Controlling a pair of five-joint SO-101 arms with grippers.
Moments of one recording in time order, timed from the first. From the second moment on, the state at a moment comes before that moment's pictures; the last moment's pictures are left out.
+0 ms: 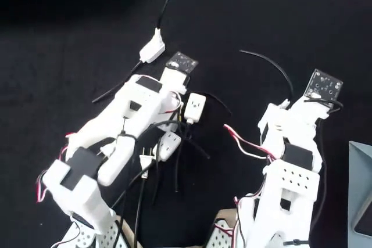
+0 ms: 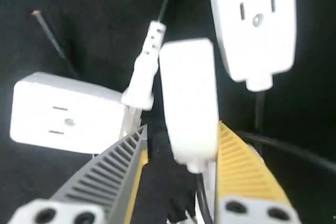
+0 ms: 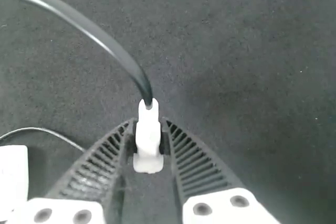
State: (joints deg) left arm 21.6 9.5 18.9 58.3 -7.1; right arm 20.3 -55.2 68.6 41.2 -8.0
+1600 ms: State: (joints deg) left arm -1.6 -50.8 63.0 45.4 -58.4; right arm 19.1 -55.2 69.1 41.2 -8.2
